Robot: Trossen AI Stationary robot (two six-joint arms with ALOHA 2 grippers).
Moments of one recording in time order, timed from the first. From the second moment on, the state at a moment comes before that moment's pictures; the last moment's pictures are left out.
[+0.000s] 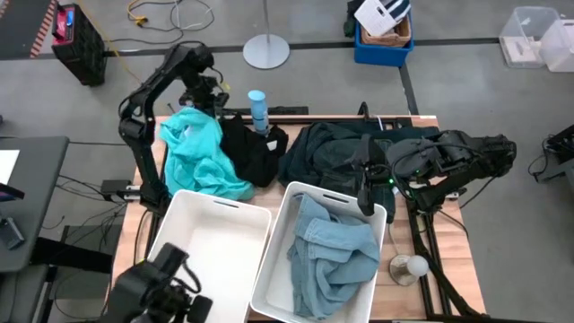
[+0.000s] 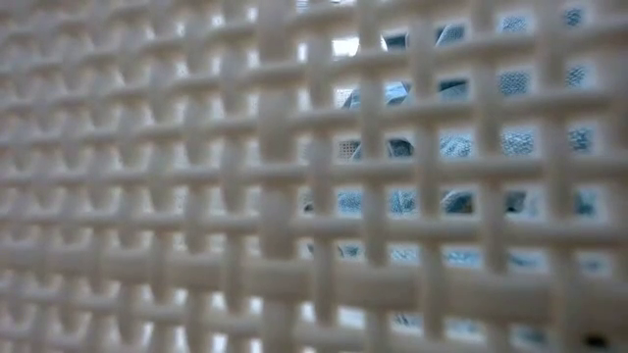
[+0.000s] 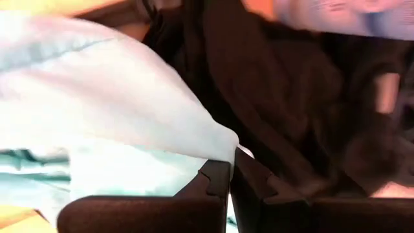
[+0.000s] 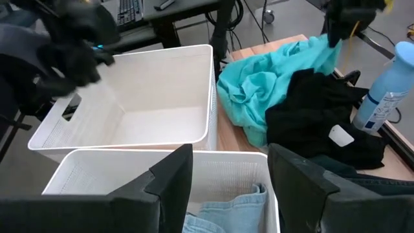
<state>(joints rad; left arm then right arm) 1.16 1.90 1.88 -1.57 0.27 -0.10 0.30 1.35 1.81 -0.96 0.34 0.39</state>
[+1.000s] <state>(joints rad) 0.92 1.14 1.89 -1.22 0.42 -0.29 0.25 1.35 1.81 -0.94 0.34 0.31</state>
